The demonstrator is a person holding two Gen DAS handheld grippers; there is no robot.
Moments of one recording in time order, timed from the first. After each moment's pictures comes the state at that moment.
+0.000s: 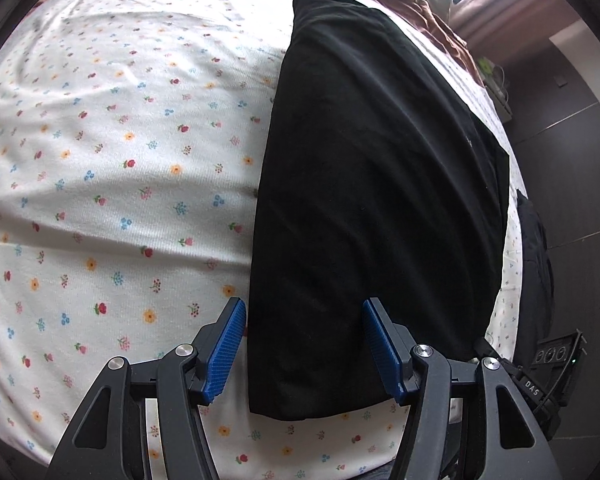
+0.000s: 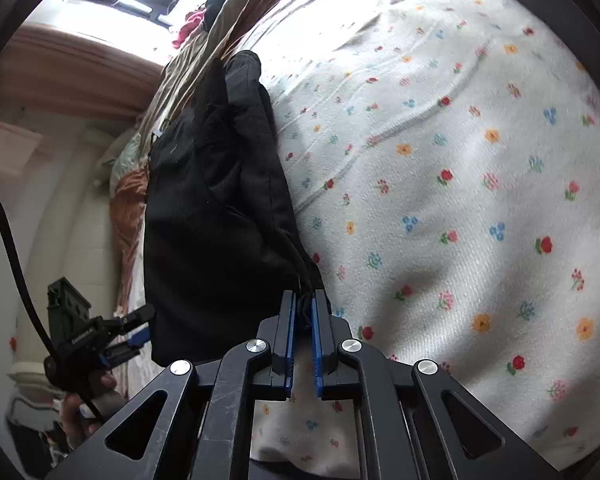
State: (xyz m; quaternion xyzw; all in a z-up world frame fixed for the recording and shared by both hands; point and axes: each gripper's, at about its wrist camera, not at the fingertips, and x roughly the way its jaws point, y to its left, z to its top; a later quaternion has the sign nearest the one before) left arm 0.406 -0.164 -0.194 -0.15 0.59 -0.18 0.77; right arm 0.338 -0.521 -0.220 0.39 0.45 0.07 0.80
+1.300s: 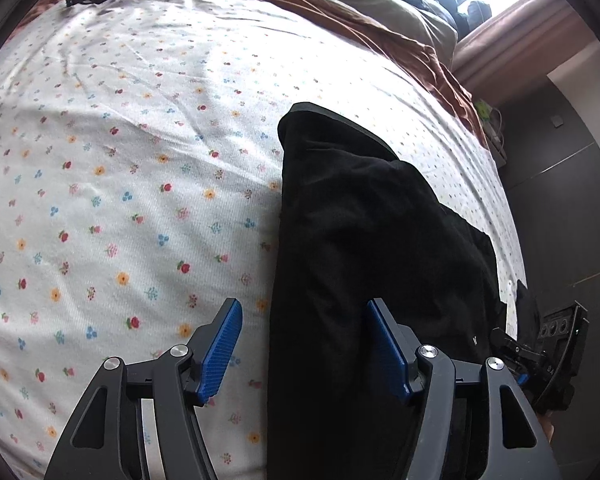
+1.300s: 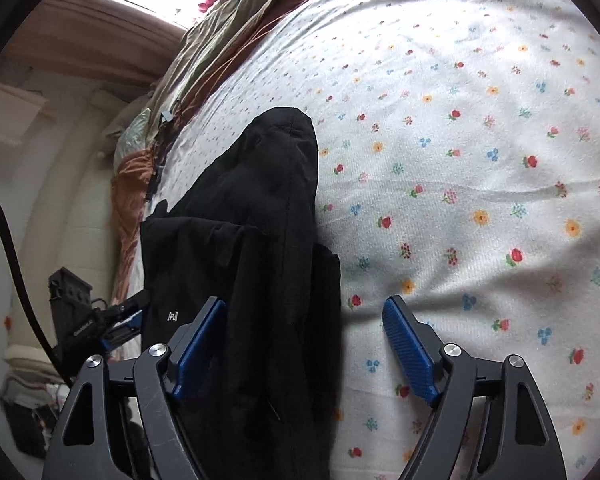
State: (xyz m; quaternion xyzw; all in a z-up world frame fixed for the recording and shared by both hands) left arm 0.553 -0.155 -0.192 -0.18 0.55 -0.19 0.79; right arm 0.536 -0.548 -0.211 0.35 0.48 0.15 0.79
